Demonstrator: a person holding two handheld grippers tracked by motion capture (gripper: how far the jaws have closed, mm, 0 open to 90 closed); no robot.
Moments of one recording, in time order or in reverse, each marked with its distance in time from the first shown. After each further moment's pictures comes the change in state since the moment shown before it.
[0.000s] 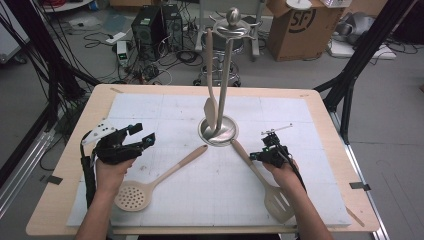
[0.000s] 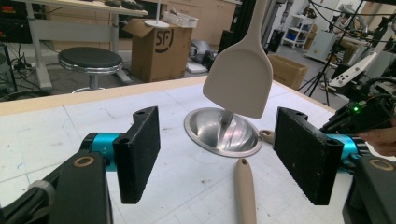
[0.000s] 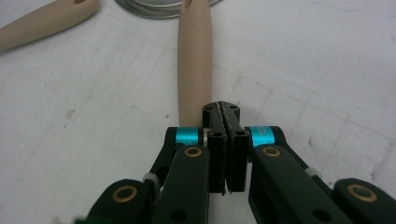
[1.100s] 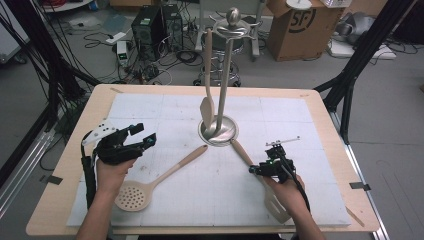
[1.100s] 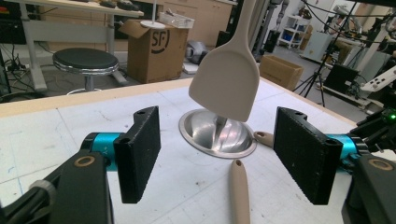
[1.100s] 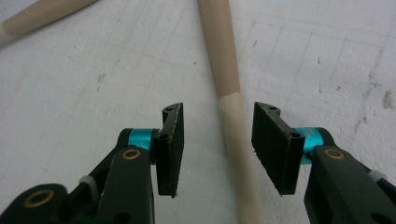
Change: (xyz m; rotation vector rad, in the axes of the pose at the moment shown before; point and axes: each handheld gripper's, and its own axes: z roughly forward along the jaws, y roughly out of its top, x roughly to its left) left arm -0.003 0.001 0.001 -0.001 -0.015 -0.002; right arm 0.037 -0.033 -0.033 -0.005 -0.088 0.092
